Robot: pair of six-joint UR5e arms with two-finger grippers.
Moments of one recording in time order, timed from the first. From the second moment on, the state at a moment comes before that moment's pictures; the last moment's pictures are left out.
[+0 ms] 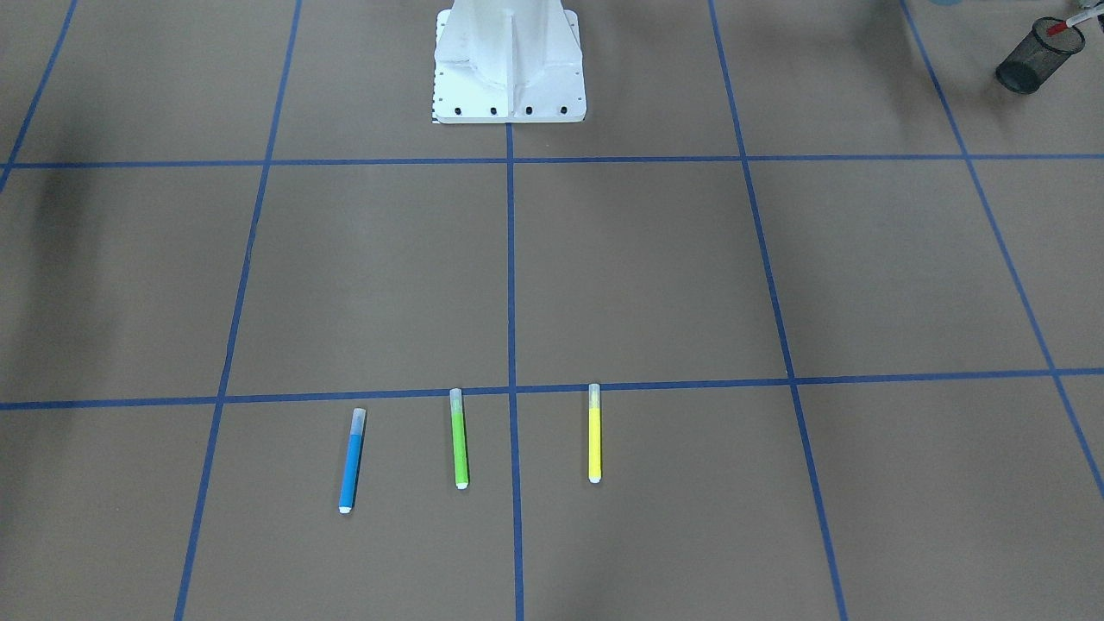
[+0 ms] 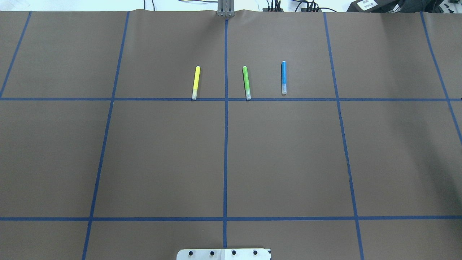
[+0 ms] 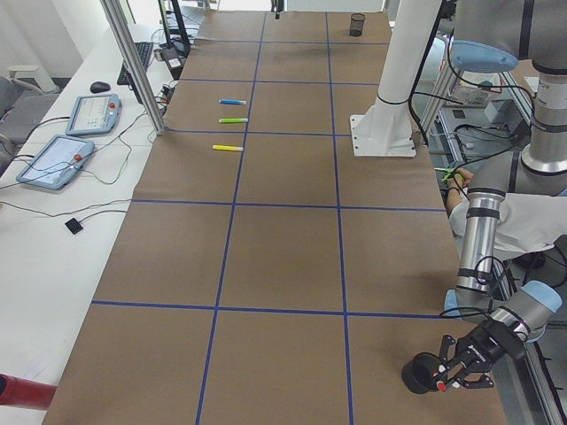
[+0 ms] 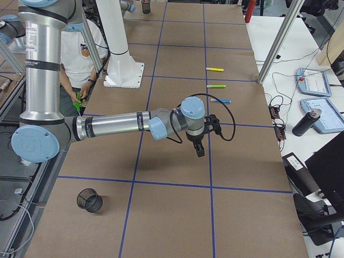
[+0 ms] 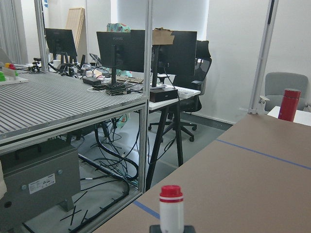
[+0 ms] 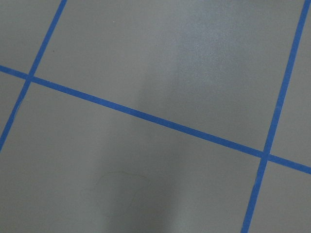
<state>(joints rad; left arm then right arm) -2.56 -0.72 -1.20 -3.53 -2.13 -0.34 1.39 -1.65 1.79 -1.29 2.36 0.10</state>
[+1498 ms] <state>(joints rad) -2.41 -0.92 -1.66 -2.66 -2.26 -0.29 1.37 -1.64 1.79 -1.29 2.36 0.16</state>
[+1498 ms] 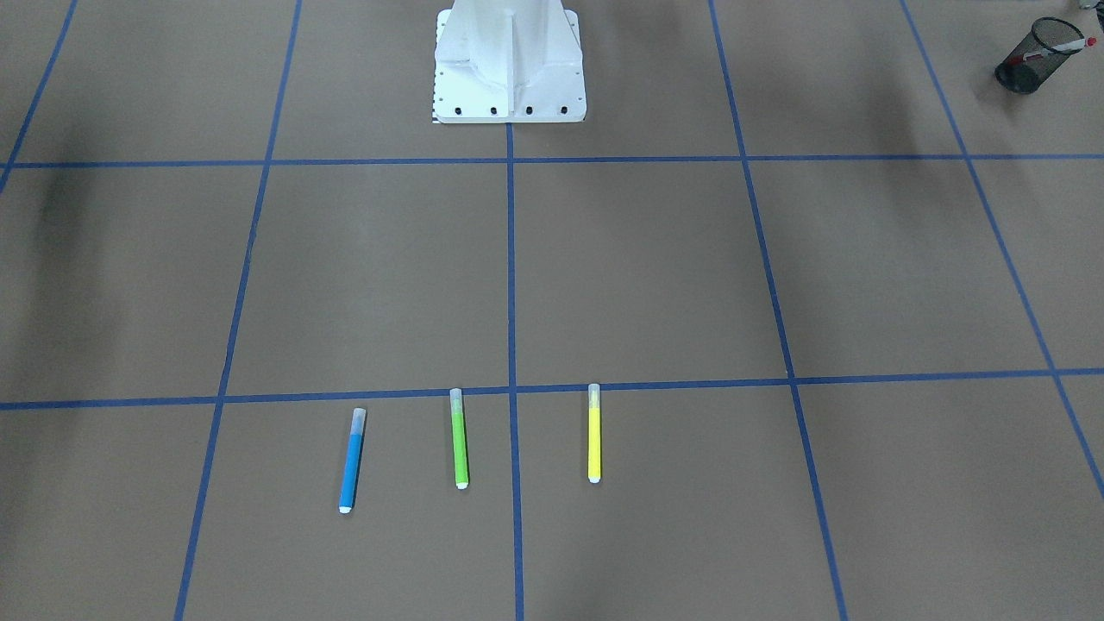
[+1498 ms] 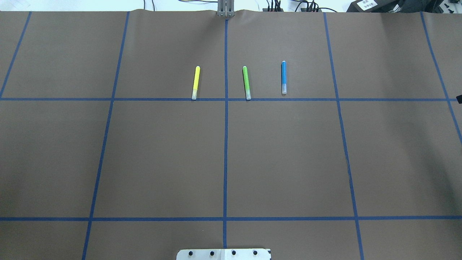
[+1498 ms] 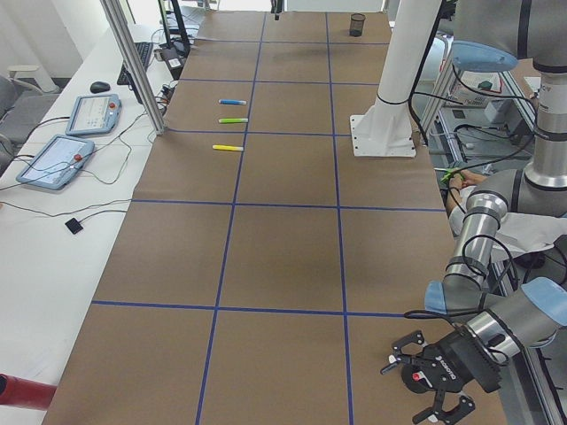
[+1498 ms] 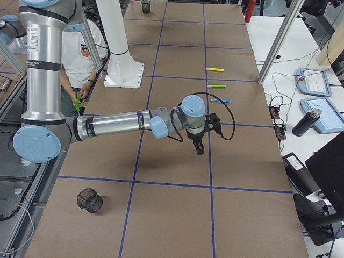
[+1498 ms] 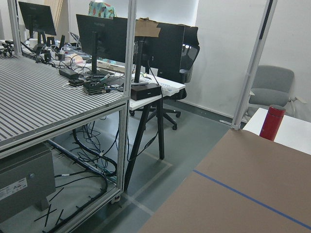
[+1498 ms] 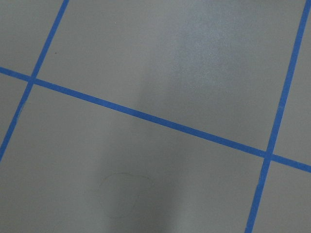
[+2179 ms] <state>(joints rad) -1.84 -1.33 -1.68 -2.12 -2.33 -0.29 1.28 -1.55 1.79 -1.29 2.36 0.40</state>
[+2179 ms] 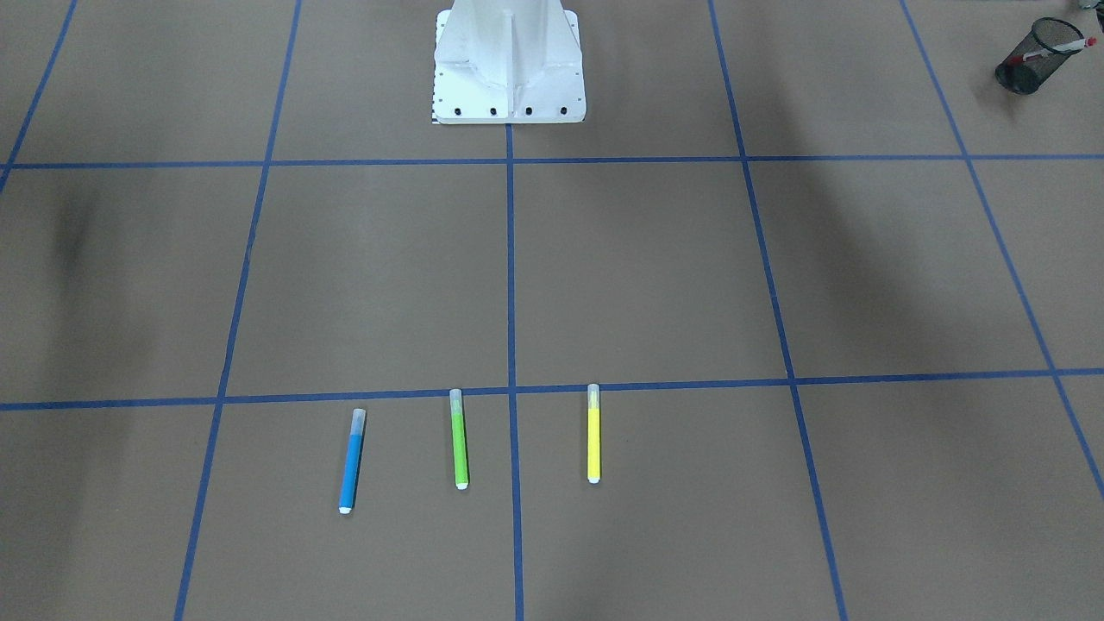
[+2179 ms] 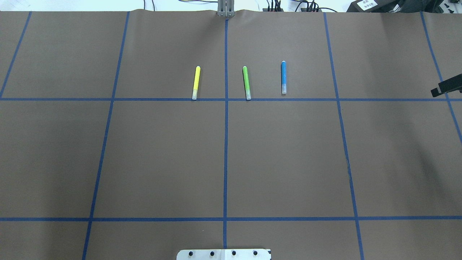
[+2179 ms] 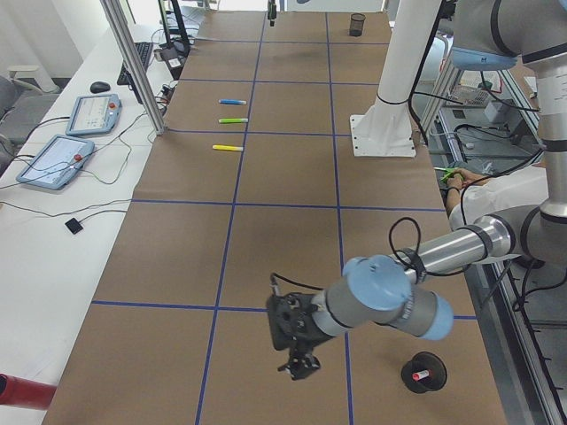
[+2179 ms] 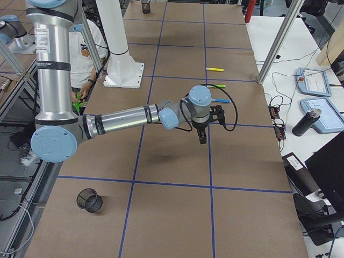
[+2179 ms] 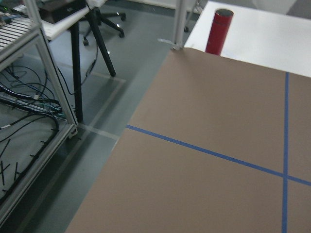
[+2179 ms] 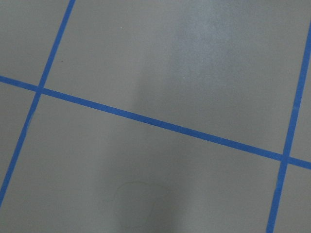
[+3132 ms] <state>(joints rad) -1.48 -1.67 -1.66 -1.79 -2.36 -0.29 0.95 -0.96 1.34 -1.30 2.12 0.94</state>
